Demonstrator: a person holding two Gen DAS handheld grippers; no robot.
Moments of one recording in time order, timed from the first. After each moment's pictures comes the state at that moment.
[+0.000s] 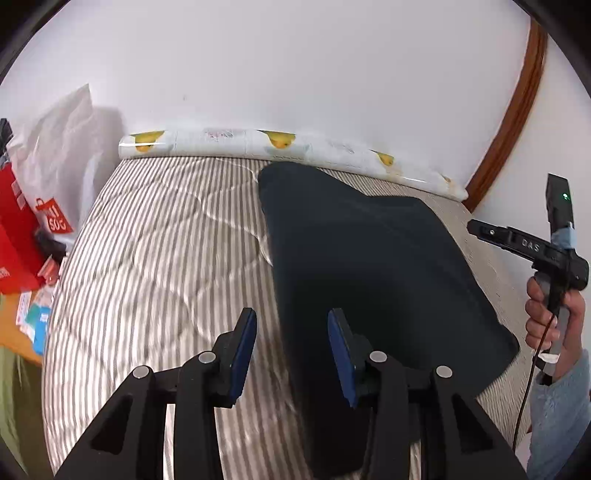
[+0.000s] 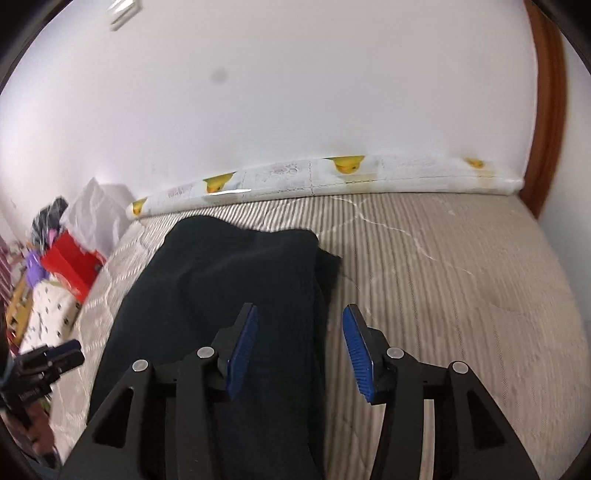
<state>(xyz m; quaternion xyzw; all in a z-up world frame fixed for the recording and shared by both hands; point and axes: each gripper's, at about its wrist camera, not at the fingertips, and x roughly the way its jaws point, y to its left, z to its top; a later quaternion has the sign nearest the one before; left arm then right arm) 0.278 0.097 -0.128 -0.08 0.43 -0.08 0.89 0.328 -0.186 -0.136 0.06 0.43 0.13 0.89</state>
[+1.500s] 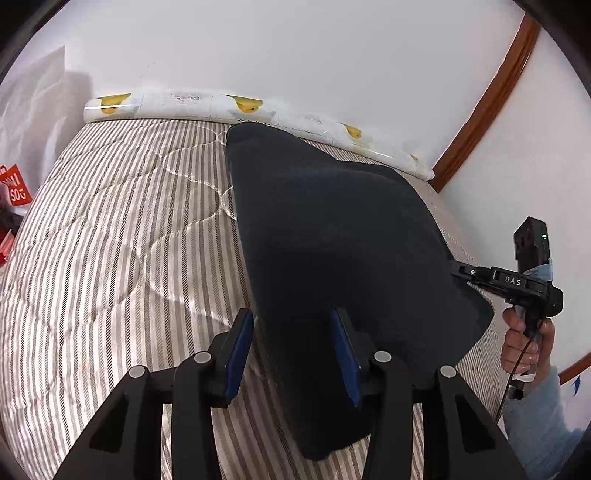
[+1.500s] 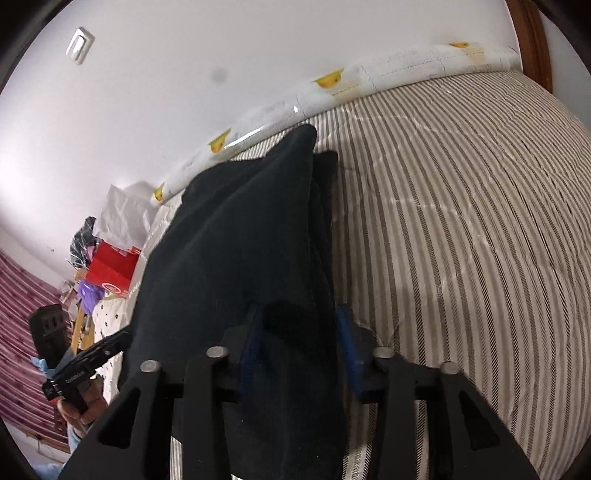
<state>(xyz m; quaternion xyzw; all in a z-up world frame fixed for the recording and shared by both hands) 0.254 0.089 -0.158 -0.12 0.46 -0.16 0.87 0.276 -0.229 -0.202 0.19 0.49 0.18 0.83</state>
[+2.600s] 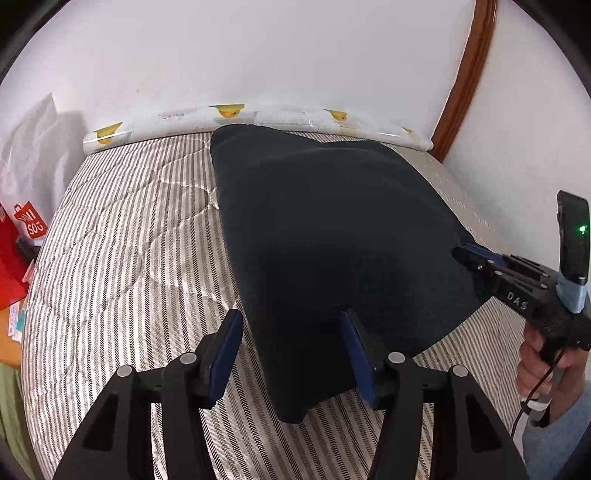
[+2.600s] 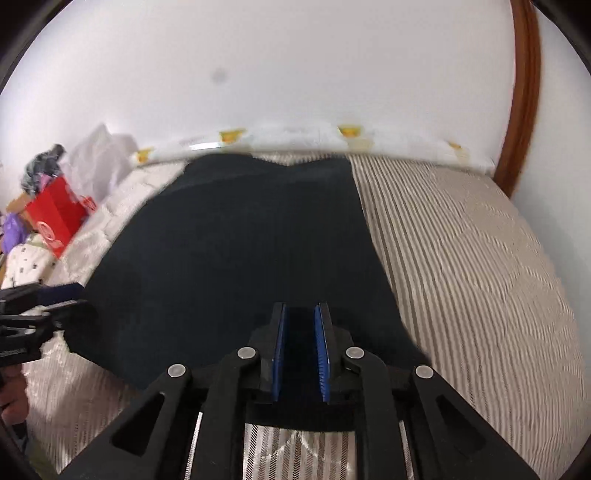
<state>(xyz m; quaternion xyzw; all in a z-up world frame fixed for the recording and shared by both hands) 0.222 0.055 -0.150 -0.03 0.45 -0.14 0.88 0.197 -0.148 -0.175 -0.01 0.42 0.07 0.90</state>
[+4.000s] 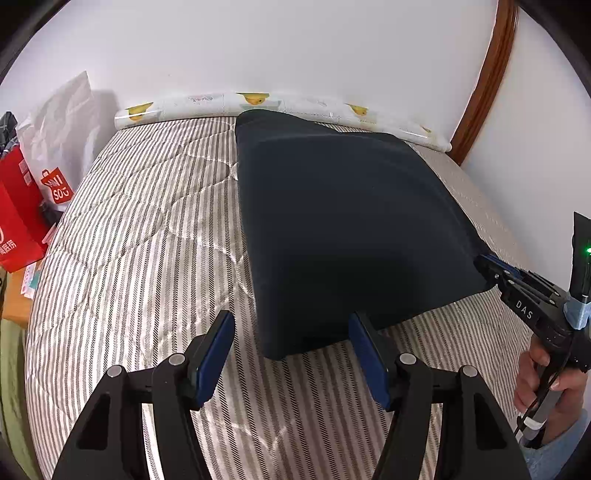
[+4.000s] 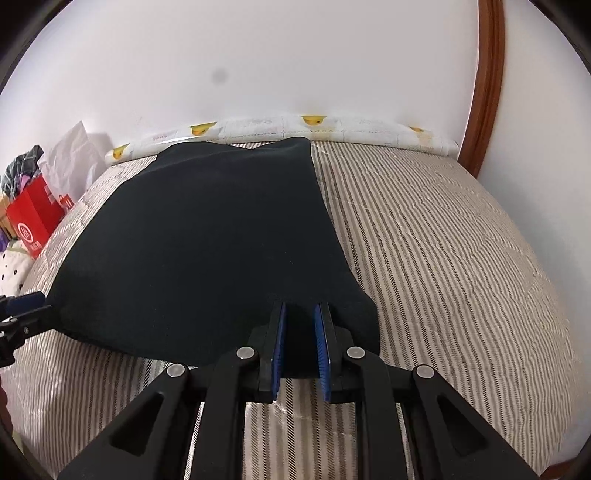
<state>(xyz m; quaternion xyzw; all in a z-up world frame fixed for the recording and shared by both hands) 0.182 0.049 -0.149 -0.05 0.46 -0.08 0.88 0.163 -0.166 -0.179 -0.02 0.41 0.02 0.91</state>
